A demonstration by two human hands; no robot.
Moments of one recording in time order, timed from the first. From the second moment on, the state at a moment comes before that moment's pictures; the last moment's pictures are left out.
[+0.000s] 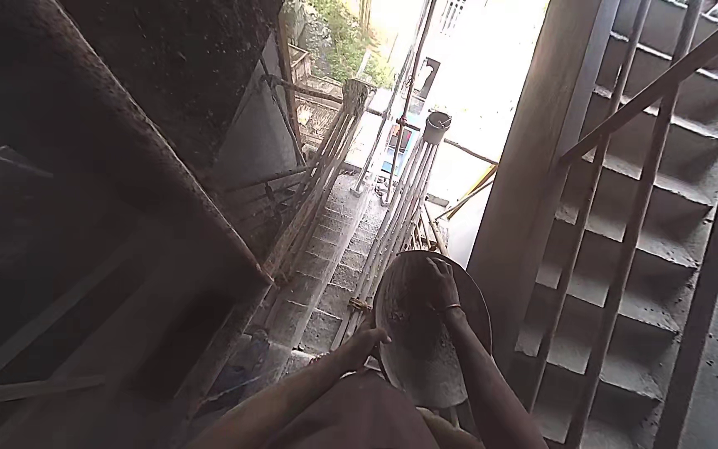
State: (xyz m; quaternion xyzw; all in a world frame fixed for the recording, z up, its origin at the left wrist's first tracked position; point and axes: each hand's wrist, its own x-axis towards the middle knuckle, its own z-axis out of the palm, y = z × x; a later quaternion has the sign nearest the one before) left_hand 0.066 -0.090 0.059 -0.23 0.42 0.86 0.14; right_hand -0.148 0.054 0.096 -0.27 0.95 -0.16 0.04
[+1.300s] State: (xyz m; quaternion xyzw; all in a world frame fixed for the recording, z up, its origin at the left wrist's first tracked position) left_hand 0.066 -0.093 0.052 -0.30 0.36 0.88 0.09; right_hand -0.107 0.111 0.100 -0.23 0.96 -0.06 0.15
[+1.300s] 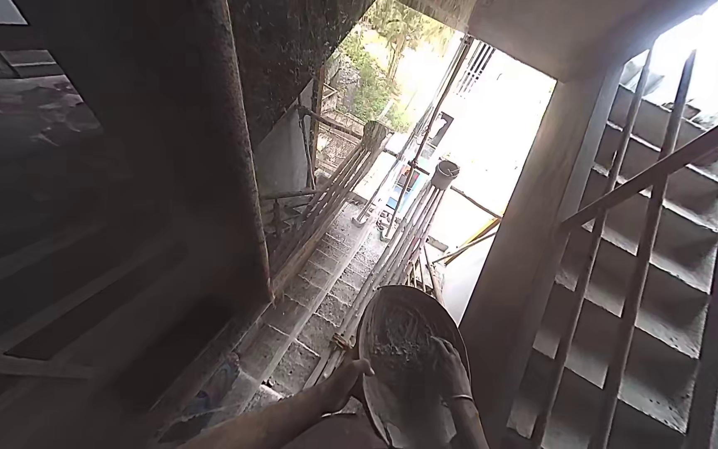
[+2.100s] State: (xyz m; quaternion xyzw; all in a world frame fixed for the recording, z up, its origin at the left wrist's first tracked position) left_hand 0.061 -0.091 0.046 -0.31 0.38 0.87 0.09; right_hand -0.037 0.079 0.135 -0.25 0.91 -0.33 -0.04
